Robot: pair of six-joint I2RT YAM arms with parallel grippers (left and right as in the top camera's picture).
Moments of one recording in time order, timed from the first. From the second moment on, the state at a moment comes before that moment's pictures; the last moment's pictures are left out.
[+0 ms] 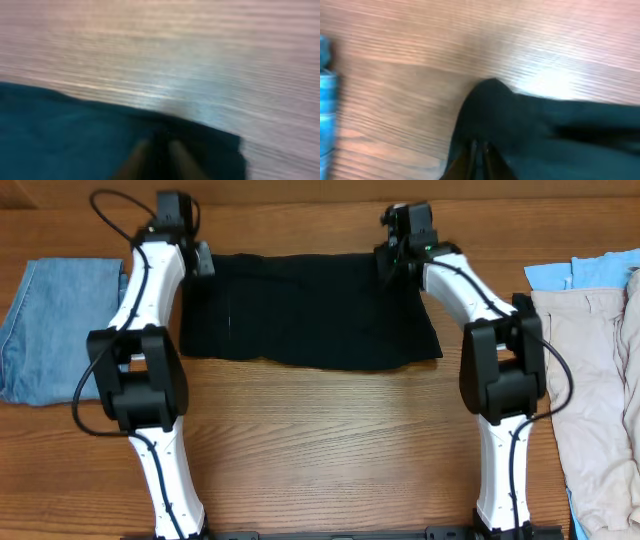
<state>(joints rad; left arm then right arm) 0.03 2.31 2.04 -0.83 -0.15 -0.20 0.22 2.35 1.90 -0.45 -0.05 0.07</state>
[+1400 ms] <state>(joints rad) 0.00 1.97 2.17 -0.92 -0.08 -0.21 0.50 2.07 1.85 -1.07 -0.35 0.21</state>
